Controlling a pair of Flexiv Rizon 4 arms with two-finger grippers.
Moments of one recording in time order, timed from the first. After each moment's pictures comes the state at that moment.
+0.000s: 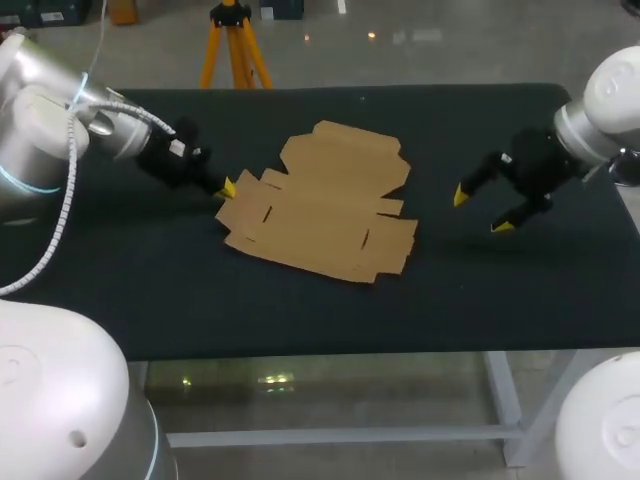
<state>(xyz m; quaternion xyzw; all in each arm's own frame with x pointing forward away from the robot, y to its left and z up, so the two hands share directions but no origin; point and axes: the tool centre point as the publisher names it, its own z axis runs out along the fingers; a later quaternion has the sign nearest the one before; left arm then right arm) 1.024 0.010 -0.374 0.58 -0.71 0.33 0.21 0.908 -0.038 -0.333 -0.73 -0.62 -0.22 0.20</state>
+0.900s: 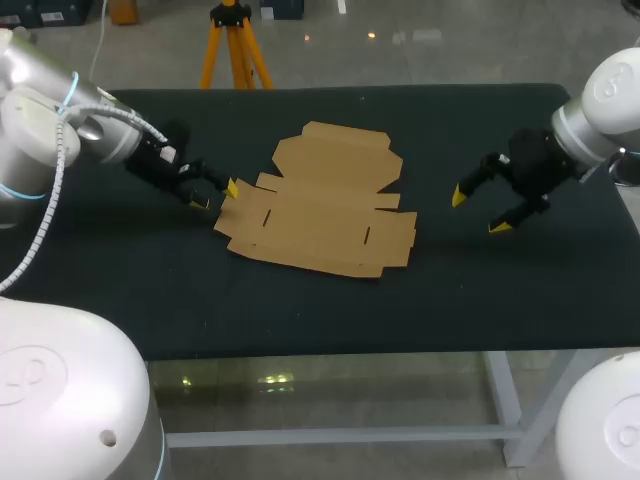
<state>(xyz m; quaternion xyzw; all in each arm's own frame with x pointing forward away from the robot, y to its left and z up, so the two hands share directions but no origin) 1.007 0.026 -0.365 0.55 -0.76 0.31 0.17 0.909 -0.035 -0.337 -0.72 -0.62 -0.22 0.21</state>
